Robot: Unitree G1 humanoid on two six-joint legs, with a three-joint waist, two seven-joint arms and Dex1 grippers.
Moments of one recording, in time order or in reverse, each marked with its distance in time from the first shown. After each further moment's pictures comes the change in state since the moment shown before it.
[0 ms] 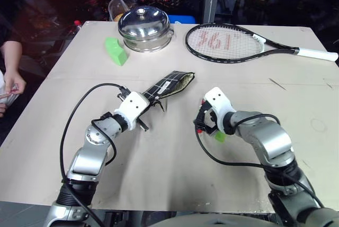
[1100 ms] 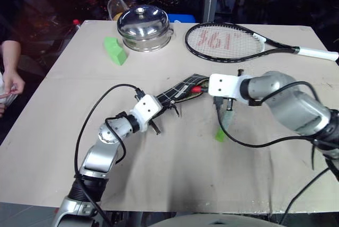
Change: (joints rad) left arm -0.040 -0.053 -0.079 0.040 -0.035 -0.096 -0.115; right arm -0.388 -0.606 0.410 0.115 -0.170 -0.668 0.444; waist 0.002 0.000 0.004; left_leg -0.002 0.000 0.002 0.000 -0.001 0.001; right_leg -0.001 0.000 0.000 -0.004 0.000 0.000
